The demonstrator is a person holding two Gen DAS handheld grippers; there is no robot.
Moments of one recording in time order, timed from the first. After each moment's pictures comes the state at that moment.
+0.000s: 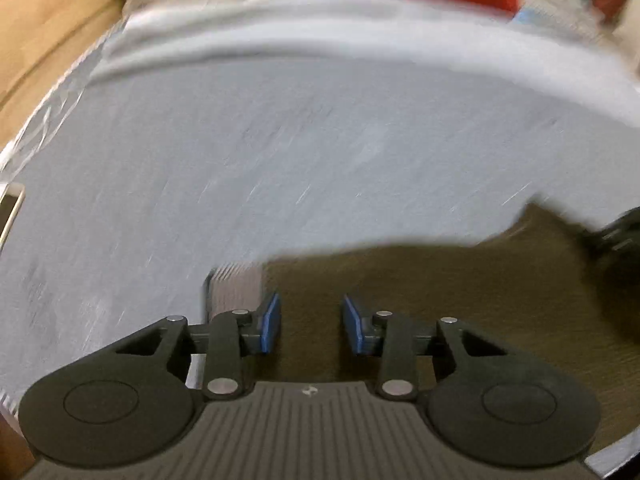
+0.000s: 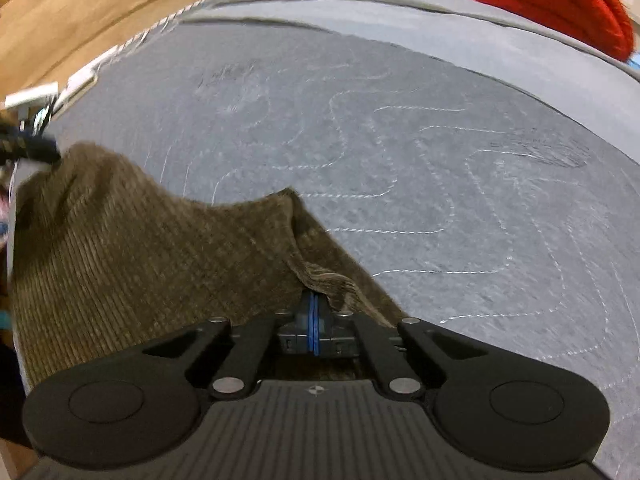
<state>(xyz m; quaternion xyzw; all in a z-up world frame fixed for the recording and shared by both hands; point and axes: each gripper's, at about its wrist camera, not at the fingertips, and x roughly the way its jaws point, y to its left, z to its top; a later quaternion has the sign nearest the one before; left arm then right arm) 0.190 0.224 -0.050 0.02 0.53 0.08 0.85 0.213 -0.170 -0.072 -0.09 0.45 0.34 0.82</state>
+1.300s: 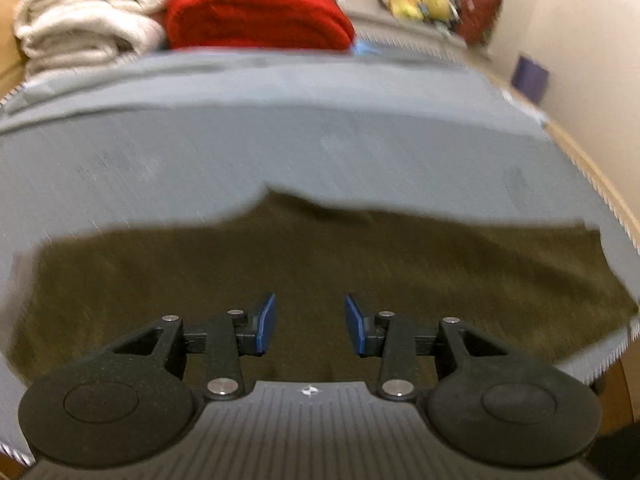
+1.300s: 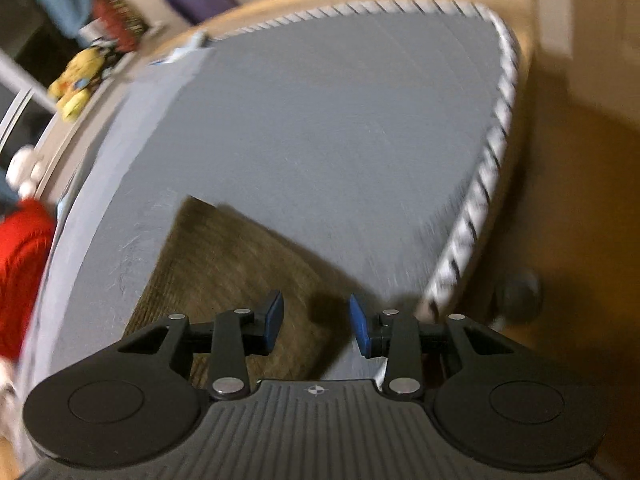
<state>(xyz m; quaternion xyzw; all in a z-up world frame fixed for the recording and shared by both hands) 0.075 0.009 -0.040 0.00 0.42 -0.11 0.90 -0.129 -0.679 -0.084 0.45 0.33 -0.27 0.78</state>
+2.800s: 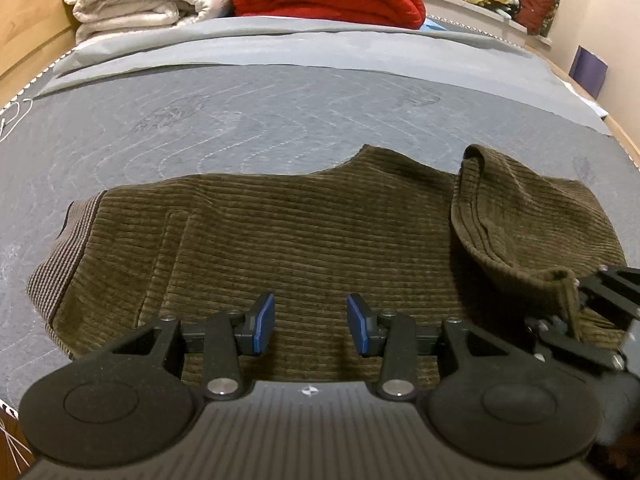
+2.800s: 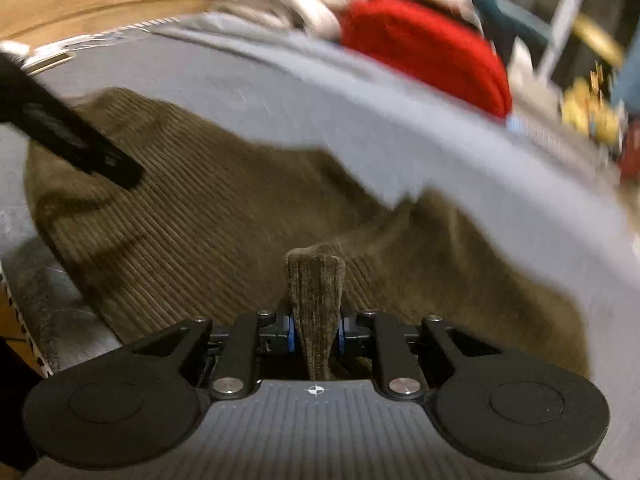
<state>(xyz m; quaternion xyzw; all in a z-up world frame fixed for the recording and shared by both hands) 0.088 0.071 -0.063 -0.01 0.43 0.00 0.90 0.018 -0.115 -0.082 -0.21 0.30 0.18 0.91</state>
